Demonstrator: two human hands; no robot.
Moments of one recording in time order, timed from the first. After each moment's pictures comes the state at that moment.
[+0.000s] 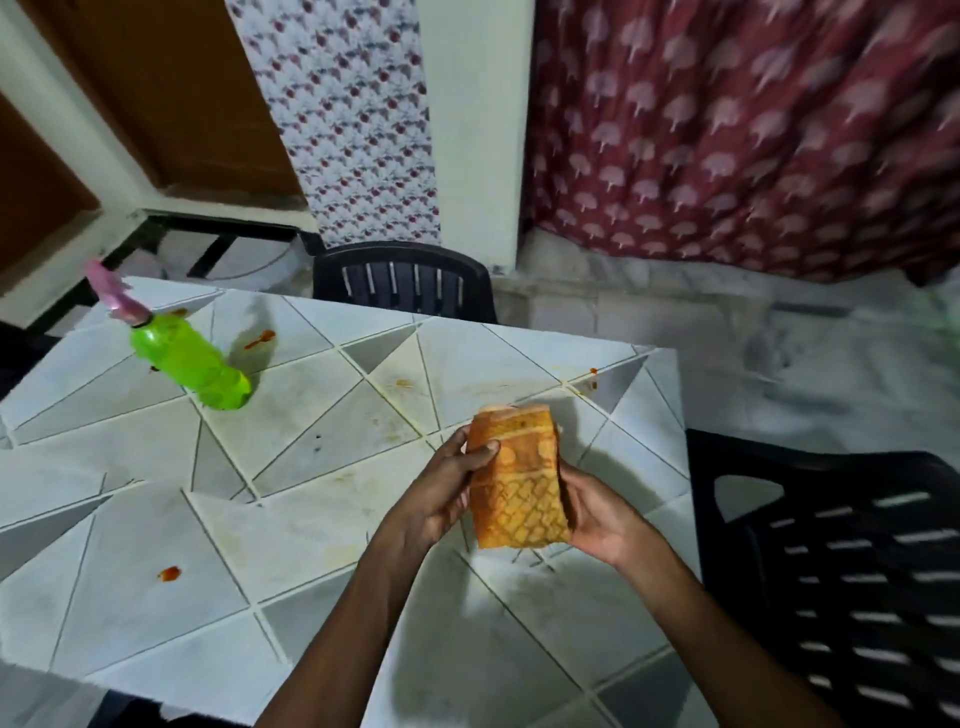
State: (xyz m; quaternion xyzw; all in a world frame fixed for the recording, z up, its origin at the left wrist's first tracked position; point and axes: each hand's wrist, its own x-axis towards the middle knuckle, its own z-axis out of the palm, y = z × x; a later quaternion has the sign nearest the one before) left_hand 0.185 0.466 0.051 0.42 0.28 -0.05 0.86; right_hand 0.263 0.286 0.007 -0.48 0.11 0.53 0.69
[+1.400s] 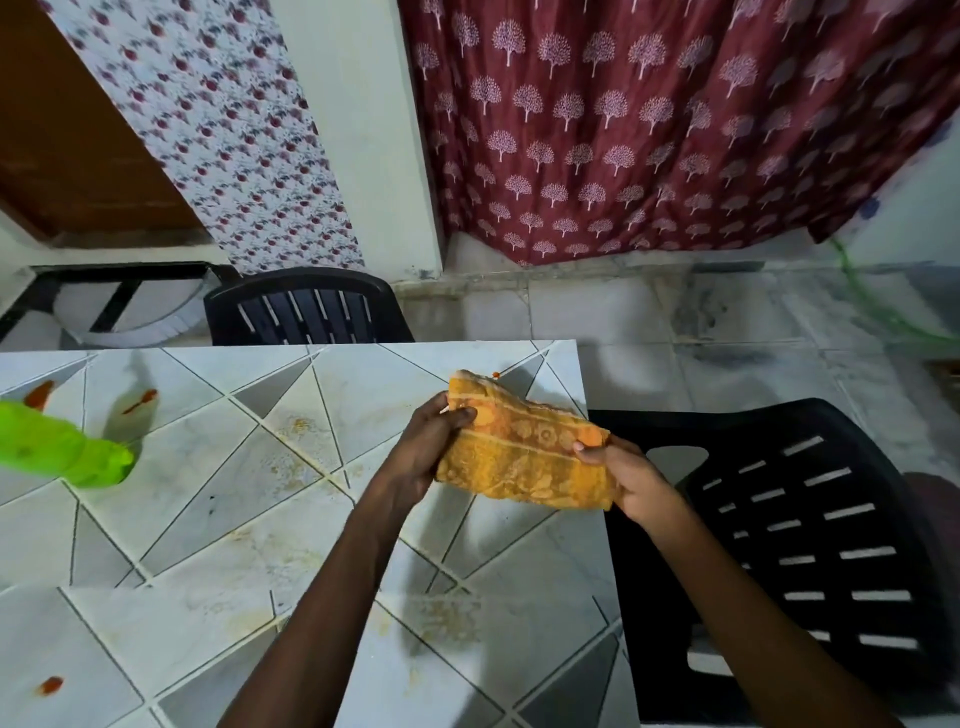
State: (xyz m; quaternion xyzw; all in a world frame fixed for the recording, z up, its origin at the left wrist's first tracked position) left_hand 0.302 0.390 0.076 0.60 0.27 -0.08 0.75; right_hand 0.371 0.152 -0.009 -0.61 0.21 0.30 0.70
